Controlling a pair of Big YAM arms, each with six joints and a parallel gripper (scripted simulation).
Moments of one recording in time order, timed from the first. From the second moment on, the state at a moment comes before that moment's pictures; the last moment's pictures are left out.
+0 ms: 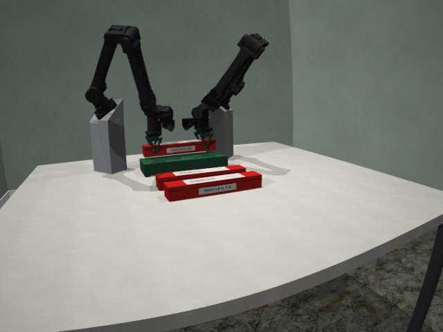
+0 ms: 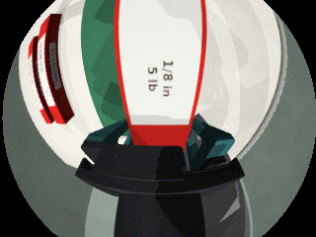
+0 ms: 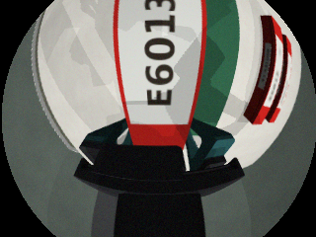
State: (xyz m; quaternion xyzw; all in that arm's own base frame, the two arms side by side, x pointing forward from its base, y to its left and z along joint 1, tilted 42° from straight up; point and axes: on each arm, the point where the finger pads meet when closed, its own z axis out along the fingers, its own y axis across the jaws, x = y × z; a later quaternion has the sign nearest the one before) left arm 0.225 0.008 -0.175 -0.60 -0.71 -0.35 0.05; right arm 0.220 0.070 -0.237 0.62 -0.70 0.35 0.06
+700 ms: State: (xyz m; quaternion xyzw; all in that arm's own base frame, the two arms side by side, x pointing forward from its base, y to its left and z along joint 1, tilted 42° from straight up) left arm 0.228 0.014 -0.183 -0.60 -0.71 -0.35 0.05; right arm 0.223 0.064 -0.244 0.62 -0.70 0.35 0.06
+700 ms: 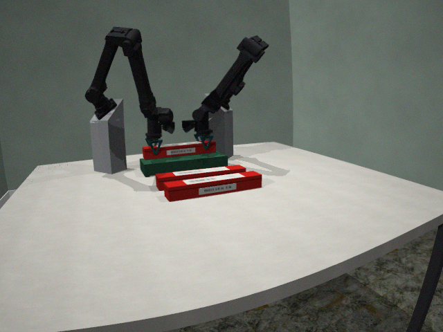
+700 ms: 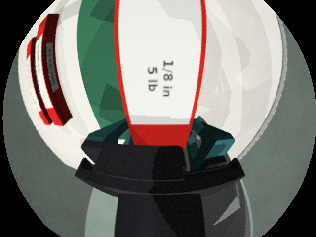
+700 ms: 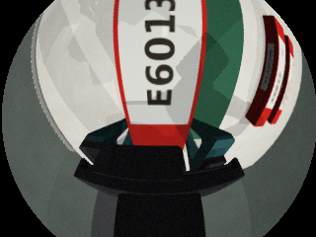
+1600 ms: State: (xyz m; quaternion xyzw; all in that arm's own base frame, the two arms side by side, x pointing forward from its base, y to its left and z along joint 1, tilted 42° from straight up) left arm 0.230 0.015 -0.184 -0.60 -0.71 -0.35 0.05; right arm 0.225 0.064 -0.244 0.62 -0.70 0.35 0.06
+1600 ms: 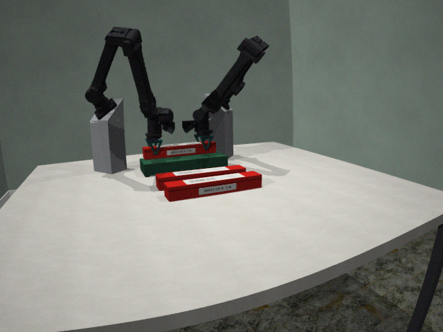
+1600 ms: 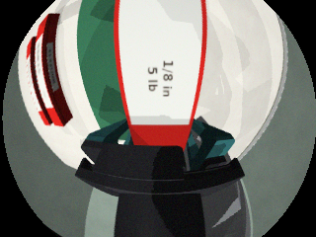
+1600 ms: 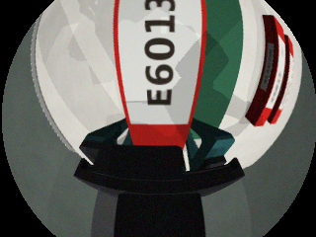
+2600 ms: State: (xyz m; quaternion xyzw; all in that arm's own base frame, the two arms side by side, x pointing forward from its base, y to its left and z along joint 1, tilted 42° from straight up) left arm 0.224 0.018 -0.182 -0.60 -0.71 -0.35 0.05; right arm 0.224 0.064 -0.244 0.62 -0.70 0.35 0.06
